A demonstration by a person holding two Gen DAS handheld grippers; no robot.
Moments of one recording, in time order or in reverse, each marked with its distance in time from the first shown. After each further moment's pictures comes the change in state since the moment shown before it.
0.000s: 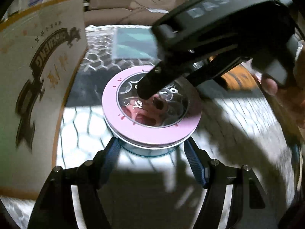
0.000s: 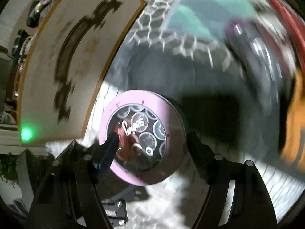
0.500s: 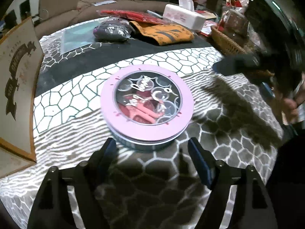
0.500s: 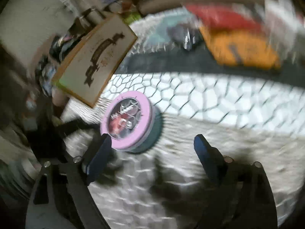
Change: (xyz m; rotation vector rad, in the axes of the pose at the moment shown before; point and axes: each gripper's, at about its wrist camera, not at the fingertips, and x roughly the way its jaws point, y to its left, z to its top) left arm -0.055 -0.027 -0.043 0.268 0.106 -0.191; right arm -0.071 -0.035 -0.206 -0.066 -0.458 -0.054
